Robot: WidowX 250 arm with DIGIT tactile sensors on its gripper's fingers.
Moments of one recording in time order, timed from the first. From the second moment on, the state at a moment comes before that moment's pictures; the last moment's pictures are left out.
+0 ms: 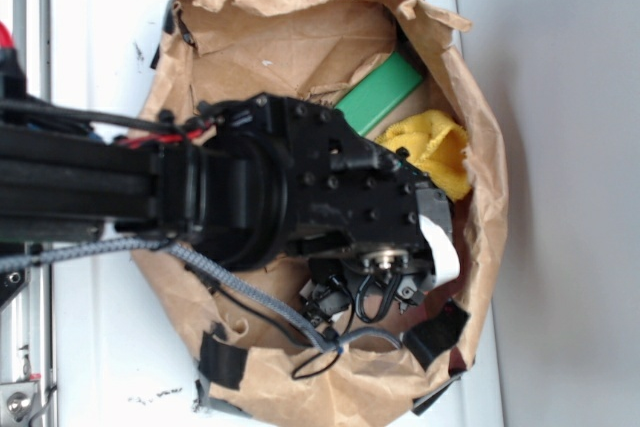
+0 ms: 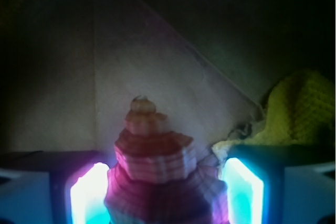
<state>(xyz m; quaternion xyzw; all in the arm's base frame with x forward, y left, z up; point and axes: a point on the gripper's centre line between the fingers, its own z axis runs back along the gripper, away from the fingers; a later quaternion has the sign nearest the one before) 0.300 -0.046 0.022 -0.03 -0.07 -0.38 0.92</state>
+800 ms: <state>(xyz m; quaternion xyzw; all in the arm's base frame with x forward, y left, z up) 0.277 0.014 0.114 -0.10 -0.05 -0.27 0.96</state>
